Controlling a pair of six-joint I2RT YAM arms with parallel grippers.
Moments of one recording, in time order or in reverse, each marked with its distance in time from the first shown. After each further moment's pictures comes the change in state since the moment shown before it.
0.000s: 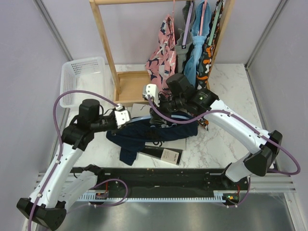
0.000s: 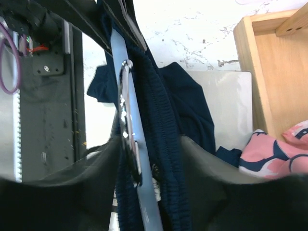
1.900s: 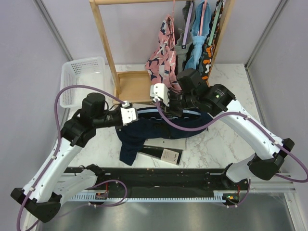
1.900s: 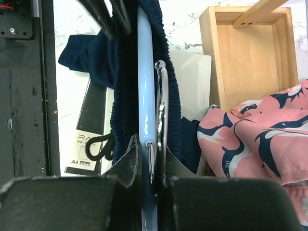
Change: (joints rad) left arm -0.186 0.094 0.188 -0.015 -0.095 -0.015; right arm -0.009 -0.059 0.138 -0.230 0.115 -0.202
